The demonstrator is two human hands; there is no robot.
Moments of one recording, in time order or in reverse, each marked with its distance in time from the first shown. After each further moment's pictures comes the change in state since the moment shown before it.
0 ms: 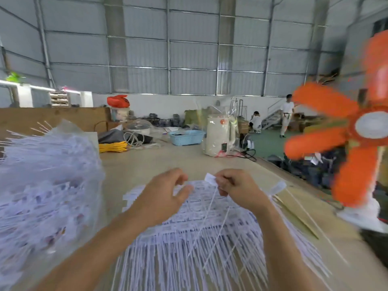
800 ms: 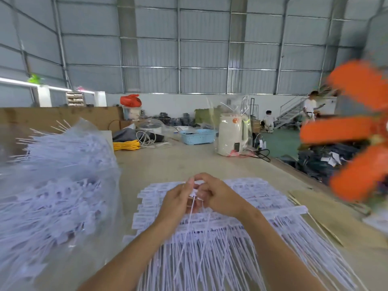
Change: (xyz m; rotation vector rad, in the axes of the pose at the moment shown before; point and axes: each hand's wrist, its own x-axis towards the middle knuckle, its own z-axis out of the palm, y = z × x) left_hand 0.004 -0.032 0.057 -0.964 0.164 -0.488; right_hand 0.019 -0.019 0.060 0.101 -0.318 0.006
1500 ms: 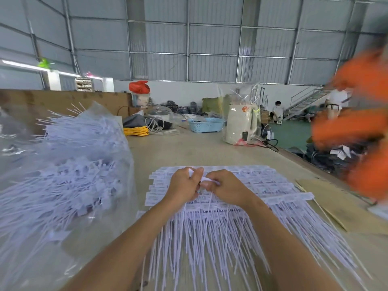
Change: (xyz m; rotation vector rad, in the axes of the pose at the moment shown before) left_hand 0.000 0.004 -0.007 0.304 0.022 0.117; right_hand 0.000 0.013 0.015 -0.234 0.021 0.013
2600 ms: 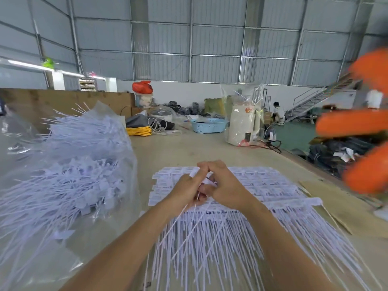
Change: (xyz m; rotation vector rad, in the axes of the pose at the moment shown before) left_hand -0.002 -0.003 -0.005 -0.330 -0.203 -0.230; right_hand -0.006 -0.022 0.007 0.202 0.115 -0.054
